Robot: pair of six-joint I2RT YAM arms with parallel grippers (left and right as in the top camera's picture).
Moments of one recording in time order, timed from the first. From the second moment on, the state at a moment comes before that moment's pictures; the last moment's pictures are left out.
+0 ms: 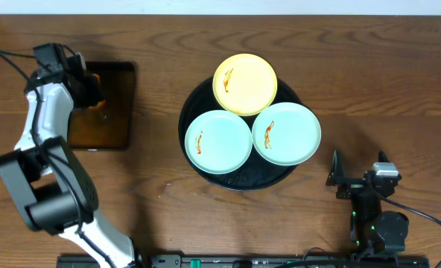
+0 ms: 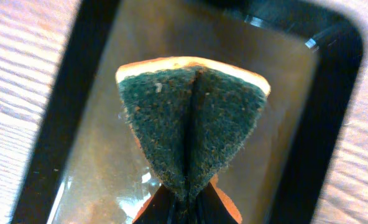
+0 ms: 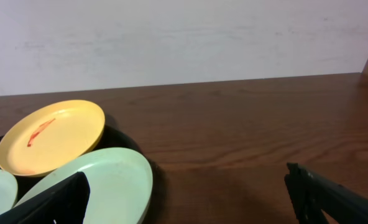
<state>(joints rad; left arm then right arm) 0.35 1.91 1.43 -0.61 0.10 0.01 0.01 0.01 0.01 -0.07 0.02 0.06</state>
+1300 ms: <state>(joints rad) 0.36 1.48 1.42 -0.52 0.18 0.02 0.01 0.01 0.01 -0.07 0.02 0.06</state>
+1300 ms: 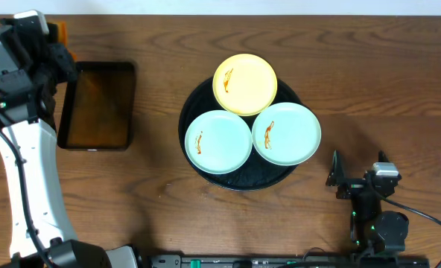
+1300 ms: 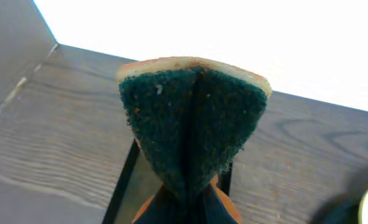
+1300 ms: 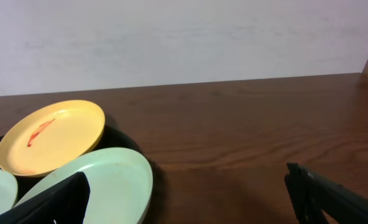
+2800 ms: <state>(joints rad) 0.36 1.61 1.33 -0.59 0.14 0.02 0.08 1.52 1.66 -0.91 -1.12 -0.08</state>
